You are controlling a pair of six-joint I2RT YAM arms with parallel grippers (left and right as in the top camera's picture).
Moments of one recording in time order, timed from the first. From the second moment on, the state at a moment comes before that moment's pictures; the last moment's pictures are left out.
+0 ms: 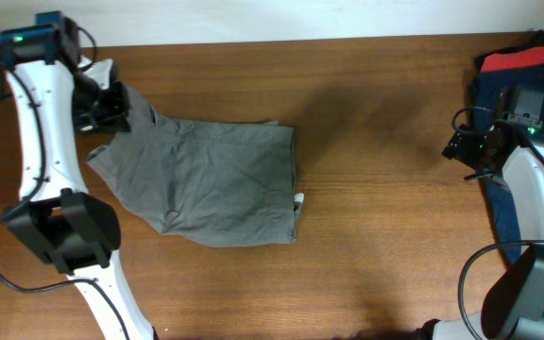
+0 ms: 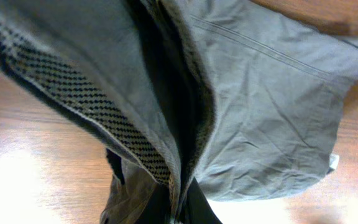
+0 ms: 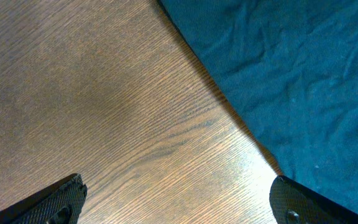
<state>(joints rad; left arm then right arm) 0.16 2.22 2.39 -1.69 0.21 0.00 -0.33 1.65 1.26 -0.79 0.11 0.30</state>
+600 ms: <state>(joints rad) -0.02 2.11 2.39 -1.69 0.11 -0.03 -0.33 1.65 1.26 -0.79 0.11 0.30</state>
